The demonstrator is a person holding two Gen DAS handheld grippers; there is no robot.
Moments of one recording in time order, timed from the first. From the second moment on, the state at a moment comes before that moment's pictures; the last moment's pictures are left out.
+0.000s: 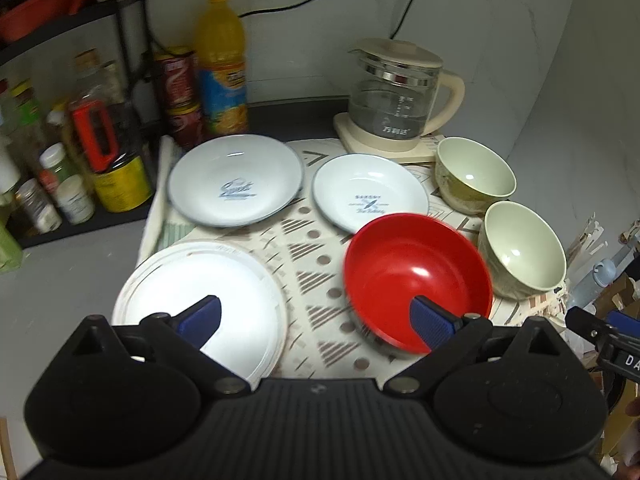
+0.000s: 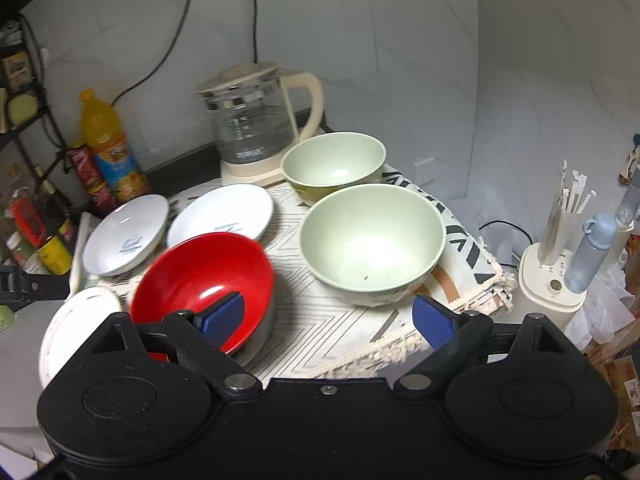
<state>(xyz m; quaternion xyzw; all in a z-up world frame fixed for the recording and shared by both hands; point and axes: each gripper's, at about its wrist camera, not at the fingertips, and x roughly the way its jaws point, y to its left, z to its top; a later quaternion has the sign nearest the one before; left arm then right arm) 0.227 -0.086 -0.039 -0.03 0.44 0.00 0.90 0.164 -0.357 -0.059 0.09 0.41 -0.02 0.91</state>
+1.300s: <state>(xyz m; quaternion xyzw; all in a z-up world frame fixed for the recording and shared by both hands) 0.423 -0.268 -0.138 0.05 0.53 -0.23 0.82 0.249 -0.435 -0.140 0.19 0.48 -0.16 0.84</state>
